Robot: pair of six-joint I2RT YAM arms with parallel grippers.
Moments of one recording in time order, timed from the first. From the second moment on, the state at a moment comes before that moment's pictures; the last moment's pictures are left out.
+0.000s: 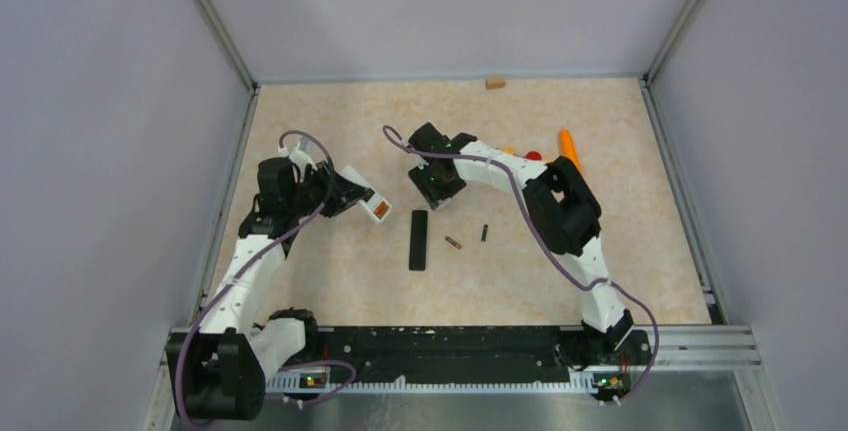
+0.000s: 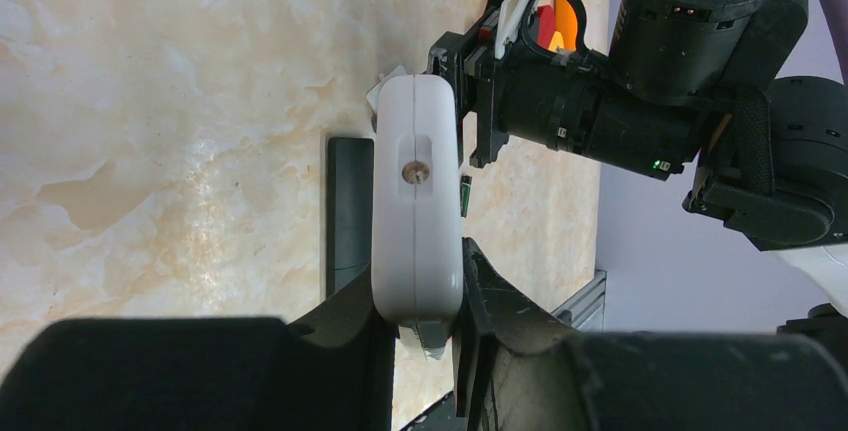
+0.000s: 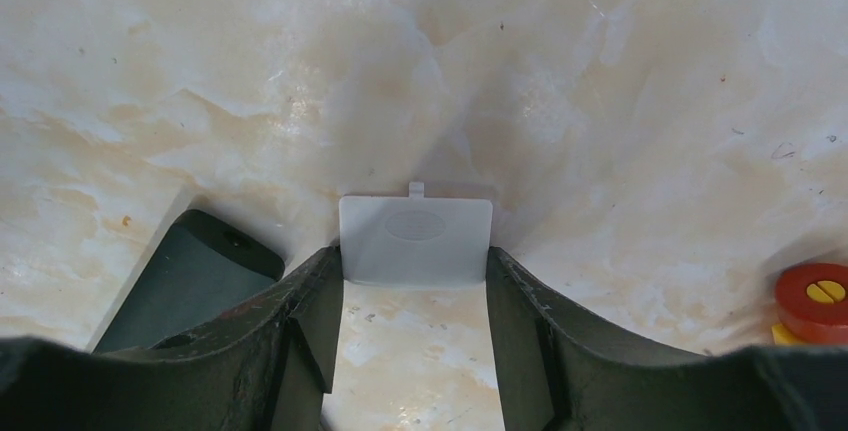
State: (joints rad) left arm -0.01 1.01 0.65 -0.18 0.62 -0.75; right arm 0.77 2.21 1.75 -0.73 0.06 0.10
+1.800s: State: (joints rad) left arm -0.26 1.02 0.34 0.64 0.36 -0.89; right arm 0.93 1.54 1.23 -0.34 -0.14 -0.24
